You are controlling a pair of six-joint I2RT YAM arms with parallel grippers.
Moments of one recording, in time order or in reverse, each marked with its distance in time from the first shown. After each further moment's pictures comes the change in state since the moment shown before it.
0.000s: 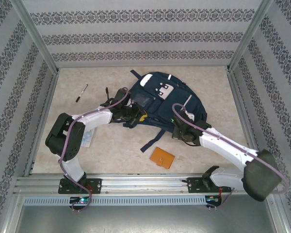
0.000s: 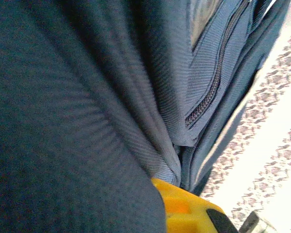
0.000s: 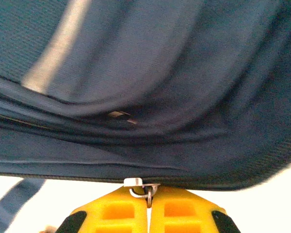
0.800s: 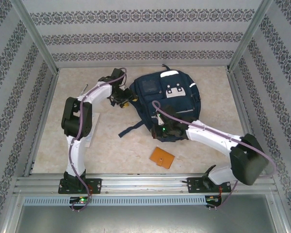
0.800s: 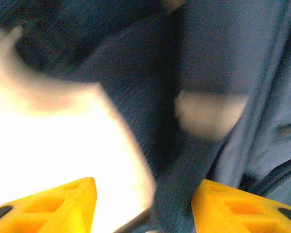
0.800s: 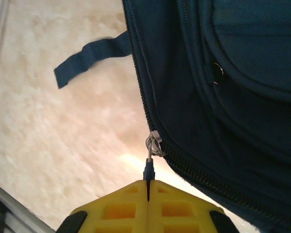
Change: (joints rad) left arm 0.199 0.303 0.519 -0.575 -0.191 0.537; right arm 0.141 0.267 0.193 0.240 -0.425 -0.169
